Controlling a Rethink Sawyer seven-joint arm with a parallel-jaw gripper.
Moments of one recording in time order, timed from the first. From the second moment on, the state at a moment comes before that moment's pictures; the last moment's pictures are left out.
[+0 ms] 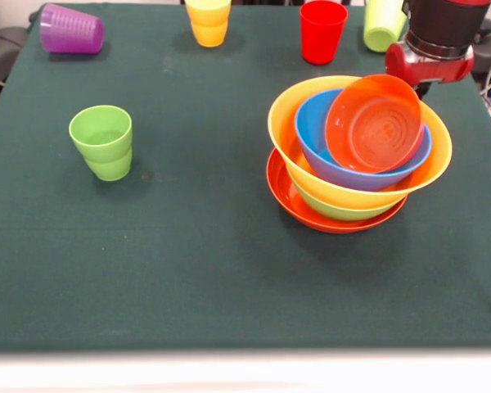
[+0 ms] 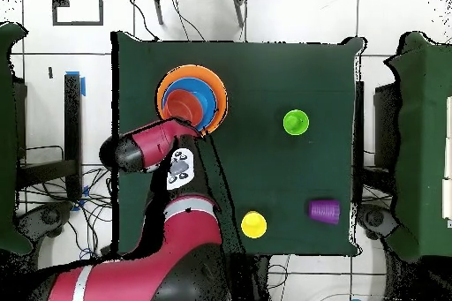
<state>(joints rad) 0.07 -0.42 0.08 1.46 -0.32 0.49 1.91</state>
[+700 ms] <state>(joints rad) 0.07 -0.47 0.09 1.45 -0.32 0.57 1.91</state>
